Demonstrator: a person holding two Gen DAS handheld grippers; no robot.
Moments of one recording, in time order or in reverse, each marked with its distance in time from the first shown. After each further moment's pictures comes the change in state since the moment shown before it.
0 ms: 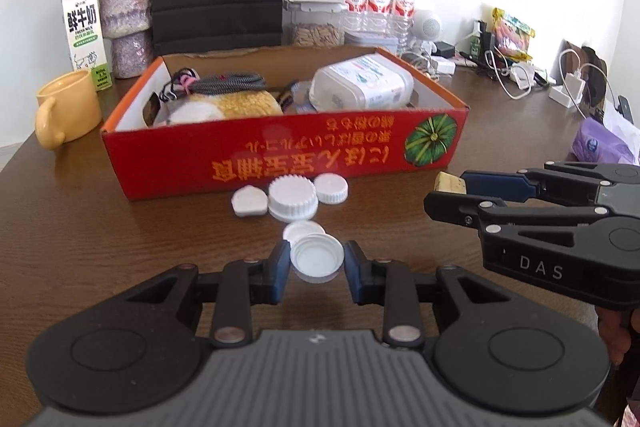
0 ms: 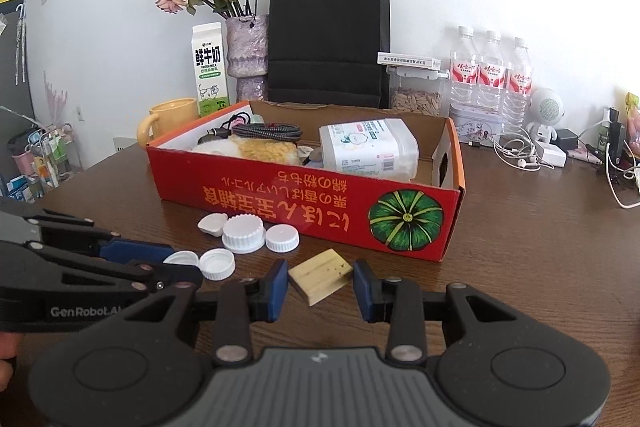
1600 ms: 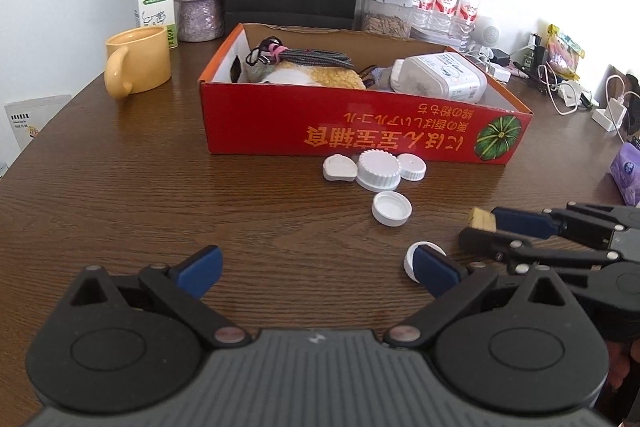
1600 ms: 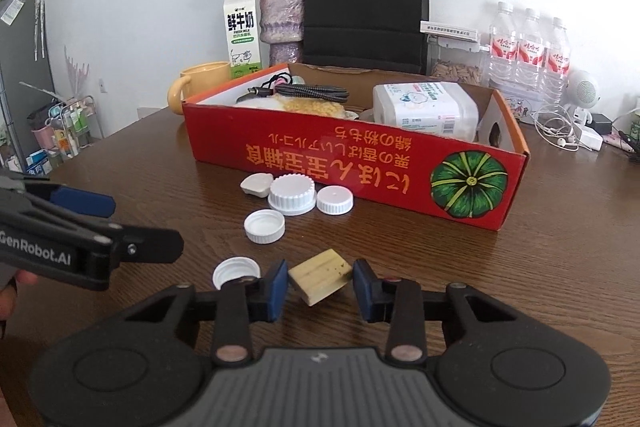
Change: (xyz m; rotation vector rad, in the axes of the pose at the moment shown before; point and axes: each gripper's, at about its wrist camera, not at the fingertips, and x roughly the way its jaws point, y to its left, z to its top) left arm -0.015 0.043 -0.020 -0.123 0.052 0.089; right arm 0.015 0.024 -0.017 -0.024 0.082 0.066
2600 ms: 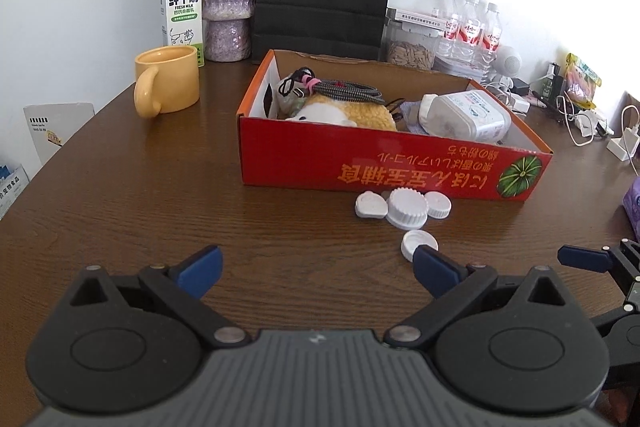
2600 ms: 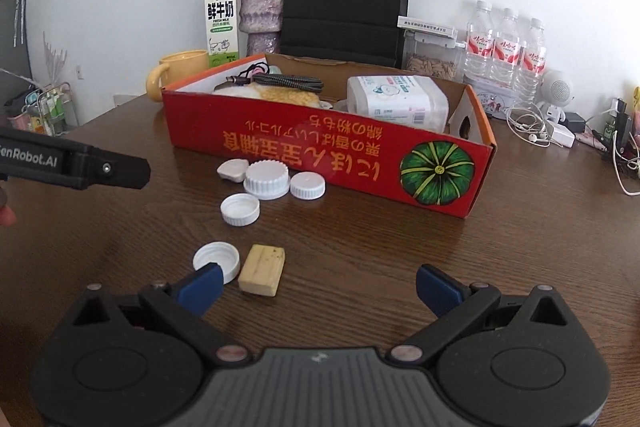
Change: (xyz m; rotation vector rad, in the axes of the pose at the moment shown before) left arm -0.011 0.021 0.014 -0.049 -0.057 0.046; right arm -0.007 0.005 -0.005 -0.021 0.044 -0.084
